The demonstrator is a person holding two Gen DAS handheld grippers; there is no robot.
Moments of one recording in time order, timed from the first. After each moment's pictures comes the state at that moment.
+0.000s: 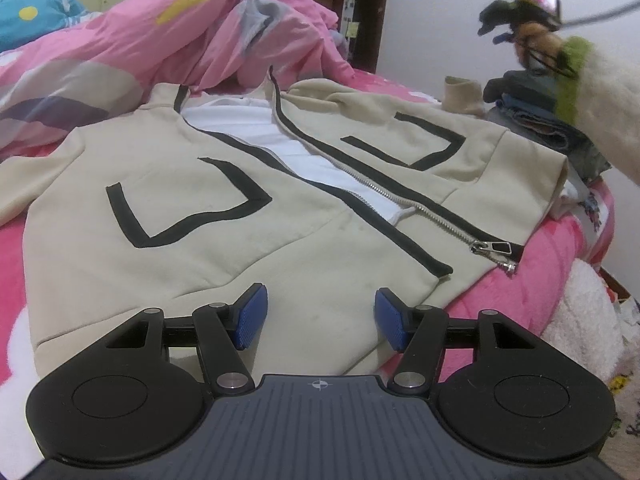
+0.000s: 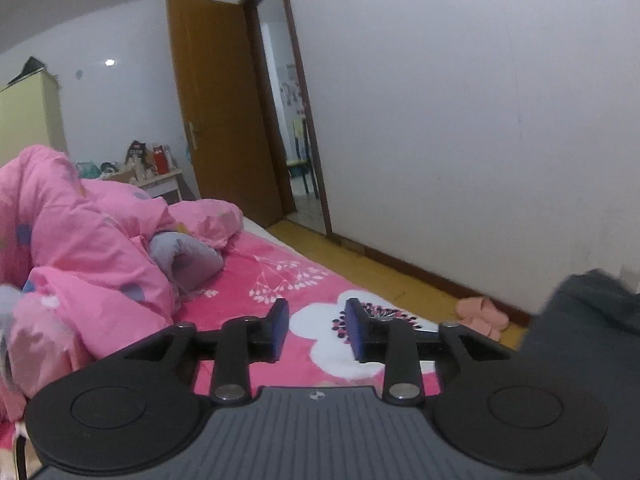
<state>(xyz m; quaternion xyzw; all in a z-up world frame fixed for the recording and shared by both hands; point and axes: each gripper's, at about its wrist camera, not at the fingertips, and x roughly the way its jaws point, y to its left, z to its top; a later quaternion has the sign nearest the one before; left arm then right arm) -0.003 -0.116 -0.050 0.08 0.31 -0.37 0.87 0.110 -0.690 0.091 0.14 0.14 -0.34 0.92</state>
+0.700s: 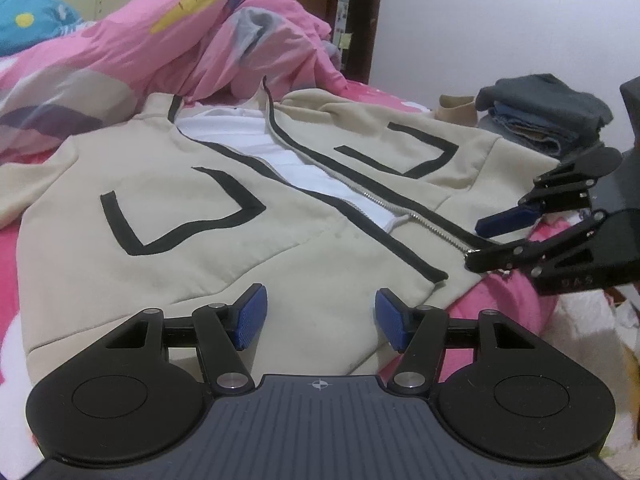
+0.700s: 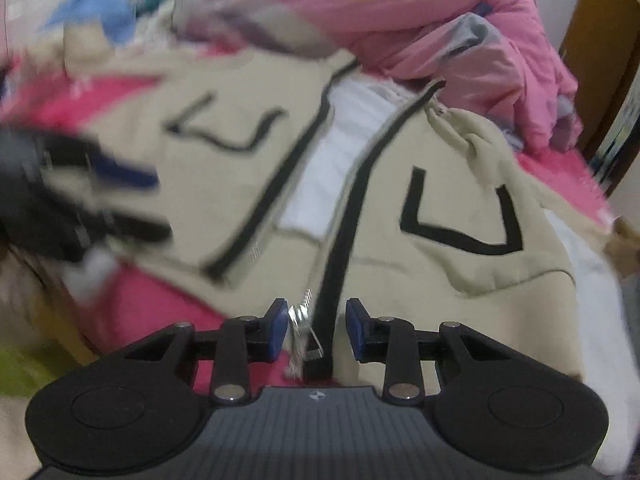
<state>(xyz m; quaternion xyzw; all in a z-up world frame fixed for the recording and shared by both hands) -0.006 -0.116 -0.053 0.07 0.29 -0.38 0.88 -0.074 -0.328 -0.056 -0.17 0.39 0.07 0.90</state>
